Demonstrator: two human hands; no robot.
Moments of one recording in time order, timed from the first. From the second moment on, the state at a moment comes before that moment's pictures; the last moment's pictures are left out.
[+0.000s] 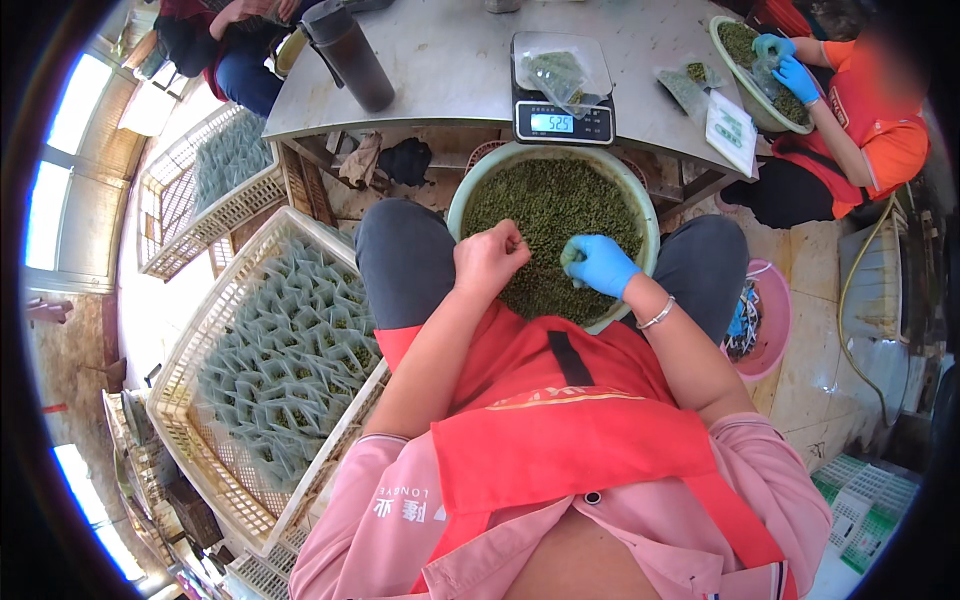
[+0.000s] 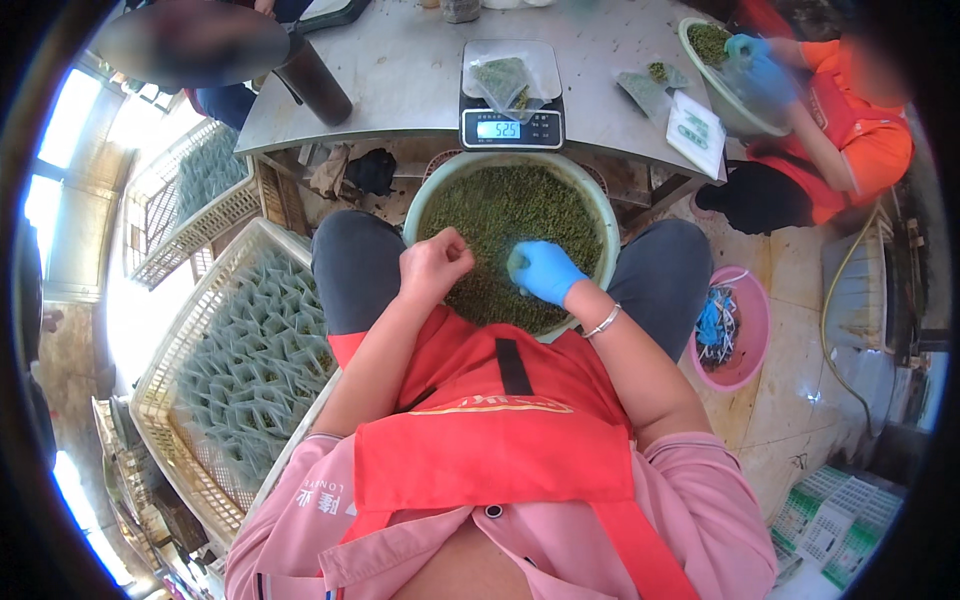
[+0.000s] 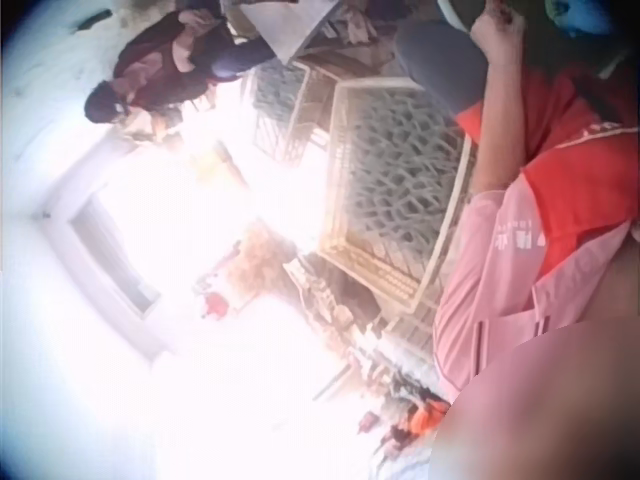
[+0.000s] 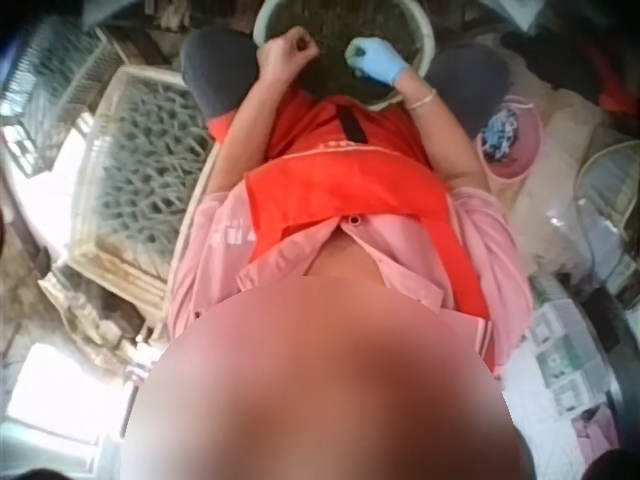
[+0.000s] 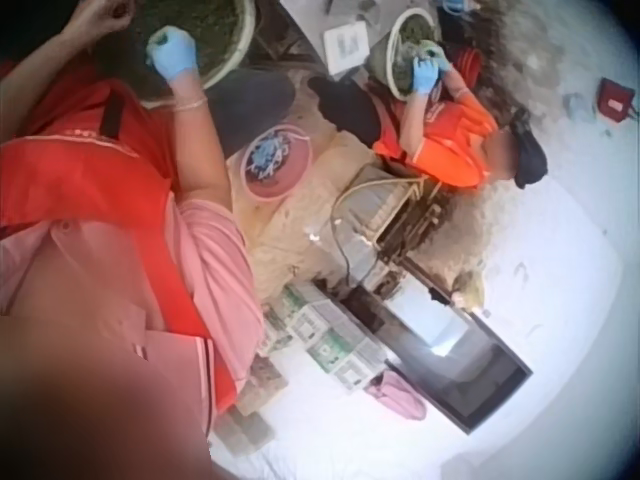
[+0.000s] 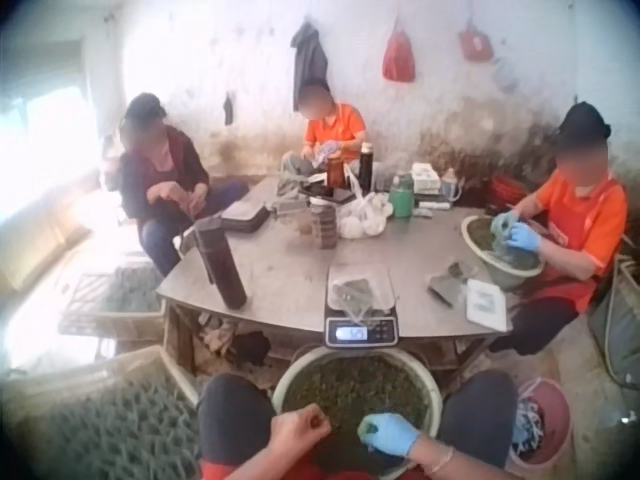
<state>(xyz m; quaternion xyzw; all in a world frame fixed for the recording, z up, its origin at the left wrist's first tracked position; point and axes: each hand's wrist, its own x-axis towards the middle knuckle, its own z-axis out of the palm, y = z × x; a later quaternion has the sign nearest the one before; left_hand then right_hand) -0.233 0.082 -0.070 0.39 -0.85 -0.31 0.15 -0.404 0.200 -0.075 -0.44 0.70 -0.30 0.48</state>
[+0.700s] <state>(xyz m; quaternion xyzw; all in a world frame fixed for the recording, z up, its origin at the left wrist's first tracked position) -0.239 0.094 -0.094 0.31 -0.69 -0.64 0.18 -0.414 0.173 -0.056 -0.26 0.63 -0.58 0.44</state>
